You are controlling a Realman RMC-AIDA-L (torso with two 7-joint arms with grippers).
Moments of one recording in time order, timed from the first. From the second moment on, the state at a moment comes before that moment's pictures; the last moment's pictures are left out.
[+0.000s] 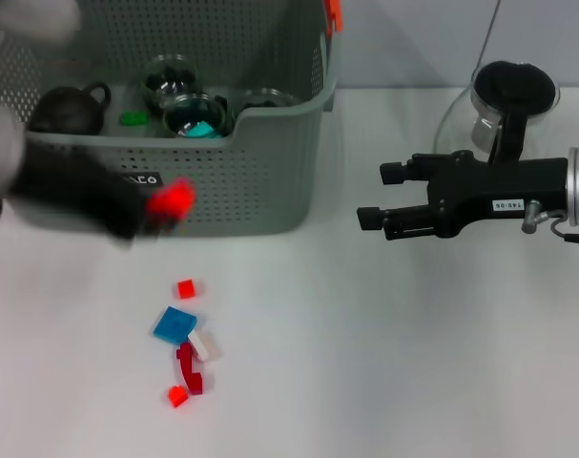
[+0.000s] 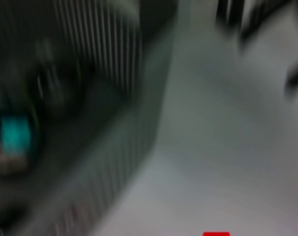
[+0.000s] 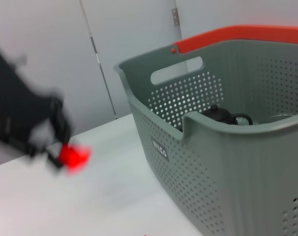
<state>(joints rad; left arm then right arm) -0.47 -2.17 1.09 1.92 2.50 1.91 -2.47 0.66 2.07 -0.87 -0.74 -1.99 -1.46 1.59</state>
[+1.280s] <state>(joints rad) -0.63 -2.04 0.74 1.43 2.05 1.54 -2.13 0.68 2.08 -0.88 -0.73 -1.99 -1.46 1.59</state>
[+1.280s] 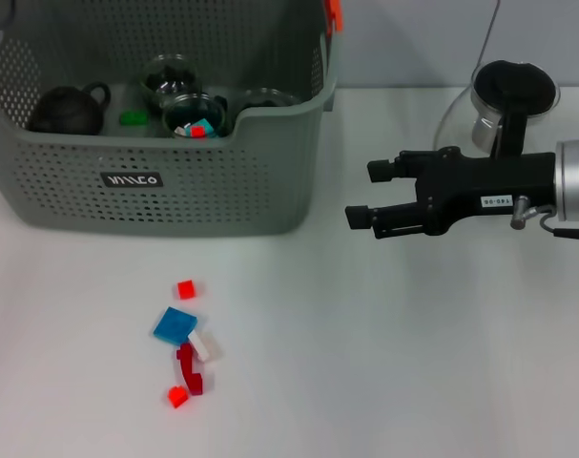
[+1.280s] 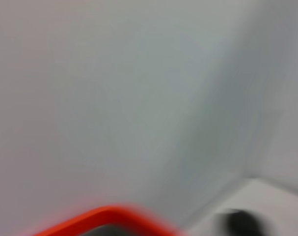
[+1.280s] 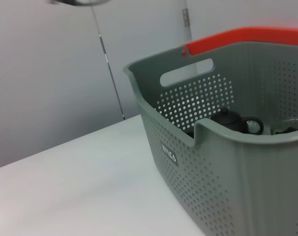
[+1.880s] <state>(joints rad) -0.29 -2.16 0.99 1.78 2.15 1.92 -1.84 0.68 2.08 -0.87 -0.73 -1.99 -1.46 1.61</state>
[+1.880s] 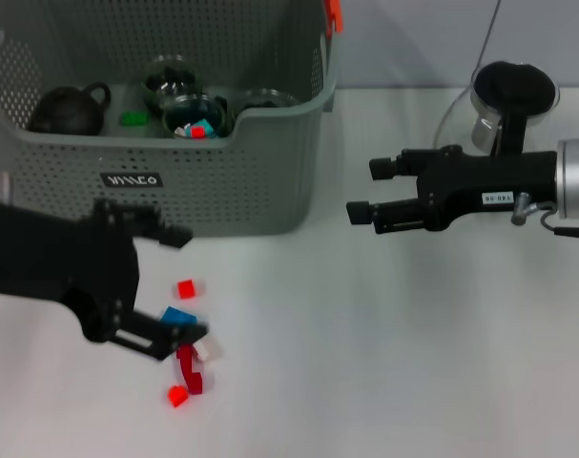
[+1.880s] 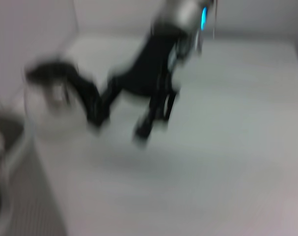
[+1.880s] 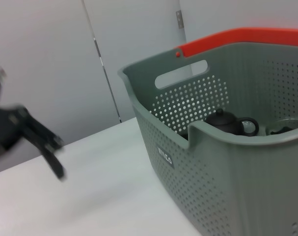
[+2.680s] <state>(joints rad) -0.51 -2.16 1.21 1.34 2.71 1.59 -1.70 0.68 2.09 -0.87 -0.73 -1.99 -1.45 1.61</state>
